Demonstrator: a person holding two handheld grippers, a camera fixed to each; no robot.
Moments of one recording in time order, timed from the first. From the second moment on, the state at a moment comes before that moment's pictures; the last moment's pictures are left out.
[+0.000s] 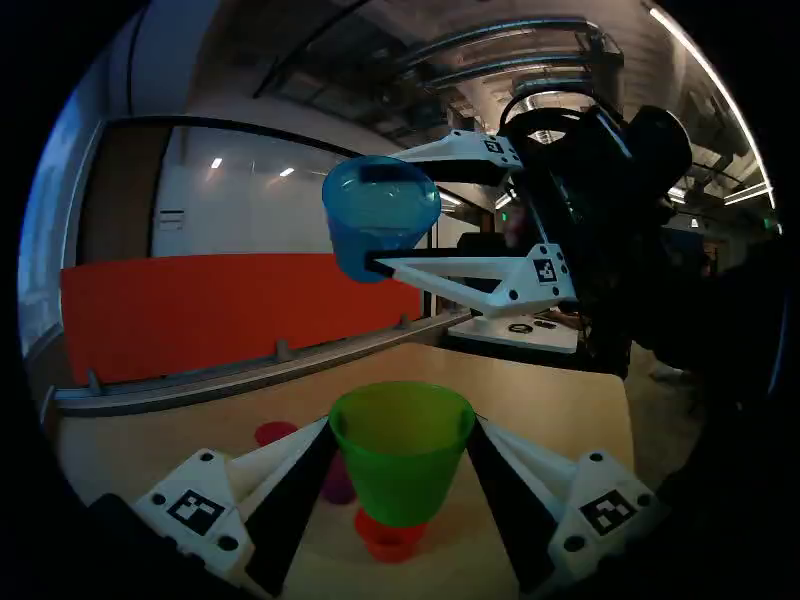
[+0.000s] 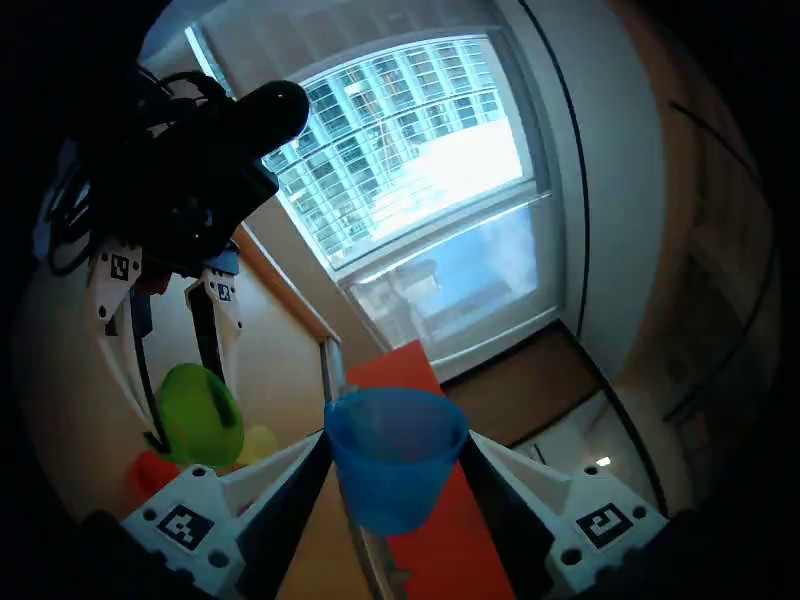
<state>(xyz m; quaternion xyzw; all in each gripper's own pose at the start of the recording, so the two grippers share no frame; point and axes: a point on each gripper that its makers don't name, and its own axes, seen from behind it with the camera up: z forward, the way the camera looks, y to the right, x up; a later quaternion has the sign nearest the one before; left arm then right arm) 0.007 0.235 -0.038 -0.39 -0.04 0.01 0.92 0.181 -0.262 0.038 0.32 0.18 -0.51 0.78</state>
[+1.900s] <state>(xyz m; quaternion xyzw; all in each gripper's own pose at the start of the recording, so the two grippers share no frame) 0.017 0.243 -0.042 -0.40 -0.03 0.02 0.92 0.212 -0.265 0.038 0.27 0.24 -0.60 0.71</state>
